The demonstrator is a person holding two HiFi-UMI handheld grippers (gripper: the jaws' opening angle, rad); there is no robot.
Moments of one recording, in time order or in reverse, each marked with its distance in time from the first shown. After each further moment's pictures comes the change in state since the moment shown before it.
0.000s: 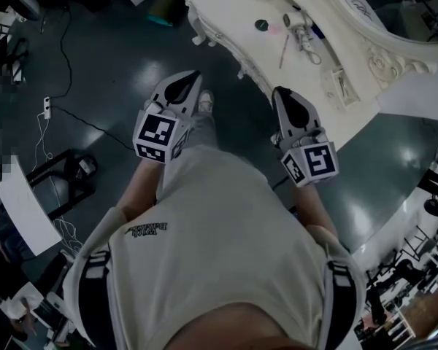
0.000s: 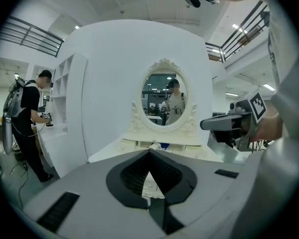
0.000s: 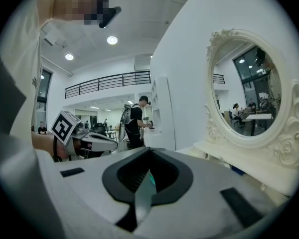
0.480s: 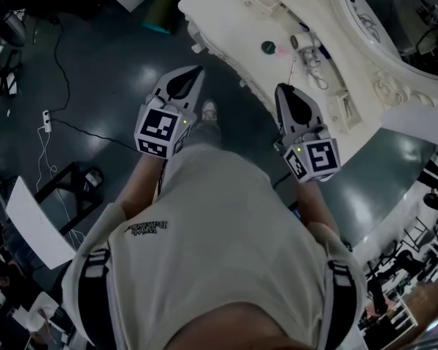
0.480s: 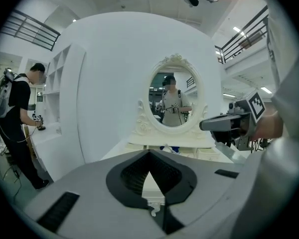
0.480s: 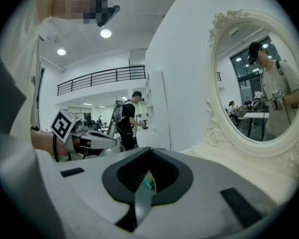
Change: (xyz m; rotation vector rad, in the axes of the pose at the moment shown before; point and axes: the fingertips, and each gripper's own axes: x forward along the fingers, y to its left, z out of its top) left arm 0.085 0.106 0.035 0.008 0.024 -0.066; right arm 0.121 -0.049 0.031 0.019 0.050 -0.060
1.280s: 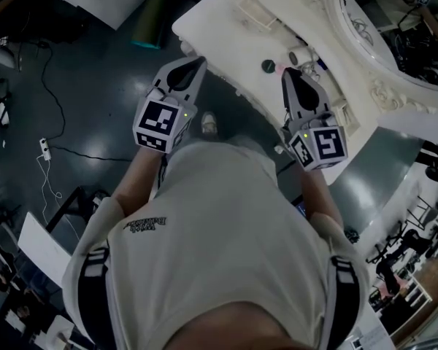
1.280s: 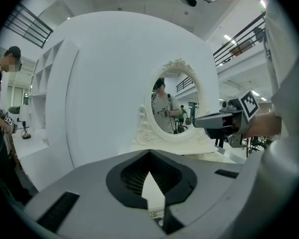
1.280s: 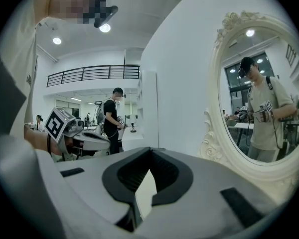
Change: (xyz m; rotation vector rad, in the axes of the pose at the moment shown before) left arm 0.068 0.089 0.048 0.050 -0.059 -0.125; right arm 0.098 -0.043 0.058 -0.049 -0.025 -0.139
